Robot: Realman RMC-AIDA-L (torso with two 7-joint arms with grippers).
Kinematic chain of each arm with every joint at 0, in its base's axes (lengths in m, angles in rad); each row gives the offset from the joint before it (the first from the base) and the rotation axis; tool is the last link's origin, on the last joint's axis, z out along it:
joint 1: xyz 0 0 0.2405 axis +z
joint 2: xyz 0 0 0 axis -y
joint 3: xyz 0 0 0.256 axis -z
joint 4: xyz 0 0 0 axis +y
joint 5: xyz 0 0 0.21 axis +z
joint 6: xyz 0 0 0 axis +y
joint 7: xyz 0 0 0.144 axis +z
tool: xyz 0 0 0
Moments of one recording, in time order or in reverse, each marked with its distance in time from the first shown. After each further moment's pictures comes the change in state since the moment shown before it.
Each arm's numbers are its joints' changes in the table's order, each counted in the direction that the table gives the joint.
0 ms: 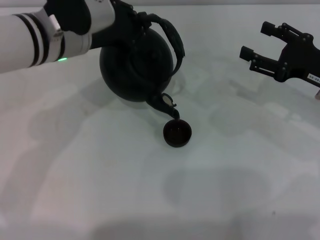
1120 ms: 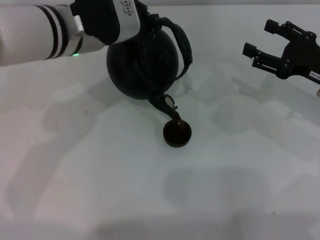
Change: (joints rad) left arm -0.068 -0.009 -0.062 0.014 0.147 0.012 -0.016; right arm 0.007 0.000 -0.023 0.016 0.000 -0.013 -0.003
